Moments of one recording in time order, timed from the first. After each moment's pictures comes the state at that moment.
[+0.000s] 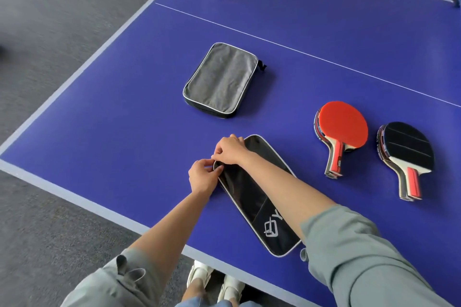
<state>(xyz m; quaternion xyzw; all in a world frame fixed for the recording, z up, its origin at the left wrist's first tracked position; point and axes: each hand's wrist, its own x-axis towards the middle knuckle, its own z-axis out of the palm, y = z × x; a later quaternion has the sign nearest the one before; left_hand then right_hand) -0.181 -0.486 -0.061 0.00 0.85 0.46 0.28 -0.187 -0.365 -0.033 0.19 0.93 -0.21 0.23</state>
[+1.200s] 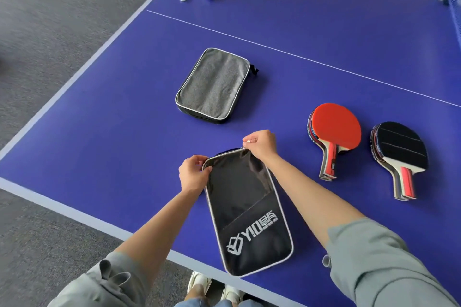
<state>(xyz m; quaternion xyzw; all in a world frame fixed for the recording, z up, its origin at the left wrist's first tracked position) -0.203 -0.480 -0.054 0.05 0.86 0.43 0.25 -0.141 -0.295 -0.030 0.45 0.79 -0.42 -0.02</state>
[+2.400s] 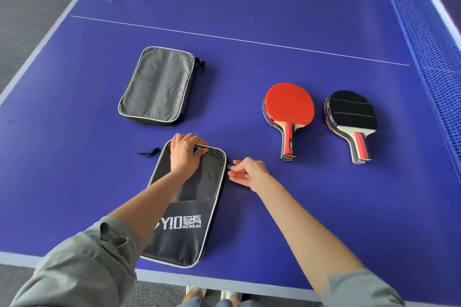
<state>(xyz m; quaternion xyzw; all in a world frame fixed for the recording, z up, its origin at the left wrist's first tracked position) -0.201 -0.388 -0.057 0.40 0.87 0.26 0.14 -0.042 -0.300 -0.032 0.62 0.29 -0.72 -0.05</state>
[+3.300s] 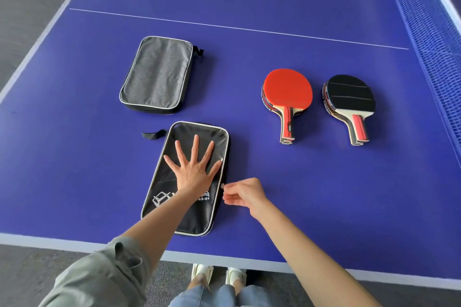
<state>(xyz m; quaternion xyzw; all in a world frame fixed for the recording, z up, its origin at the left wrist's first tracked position) -0.136 -0.439 -0.086 0.41 0.89 0.00 0.18 0.006 -0.381 -0.047 0.59 0.38 -0.72 -0.02</state>
